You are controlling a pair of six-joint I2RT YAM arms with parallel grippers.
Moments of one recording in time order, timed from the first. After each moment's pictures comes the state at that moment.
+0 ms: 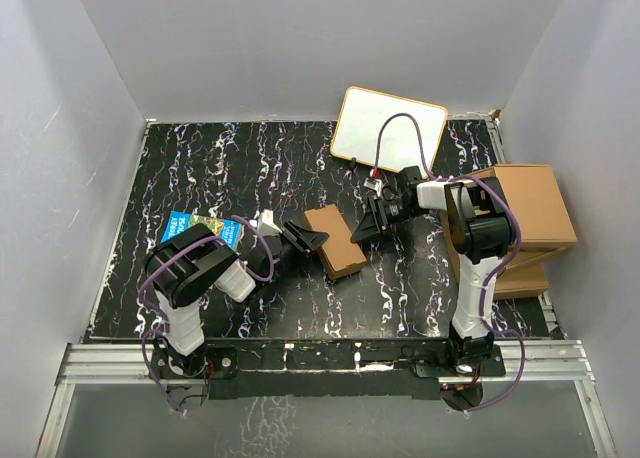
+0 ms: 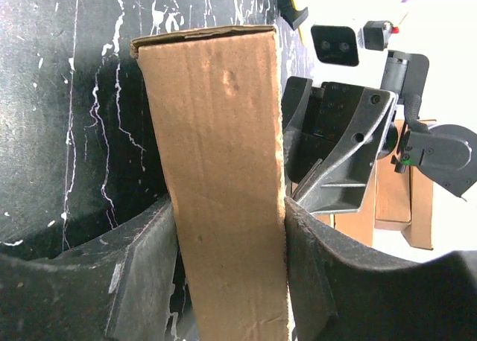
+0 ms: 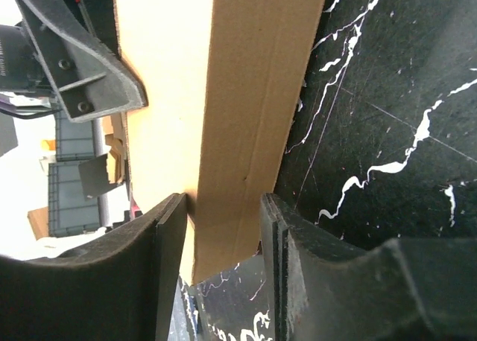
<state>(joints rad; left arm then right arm) -0.76 1.85 0.40 1.18 -0.12 -1.29 0.17 2.08 1.18 -0.43 -1.25 -0.07</state>
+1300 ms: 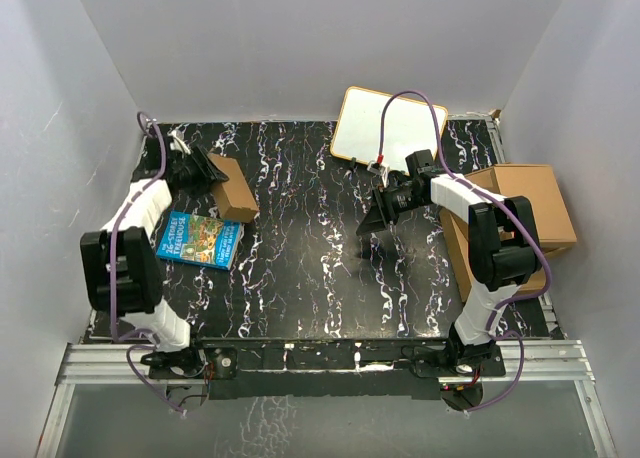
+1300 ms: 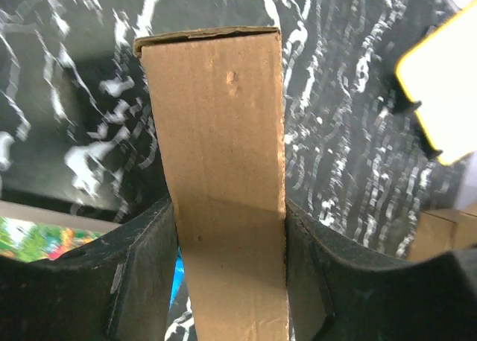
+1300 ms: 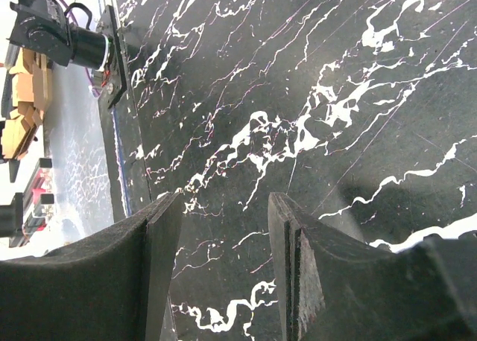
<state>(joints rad) 0.09 1.58 1.09 -0.27 0.40 -0.57 0.17 1.81 1.18 -0.59 -1.16 -0.35</state>
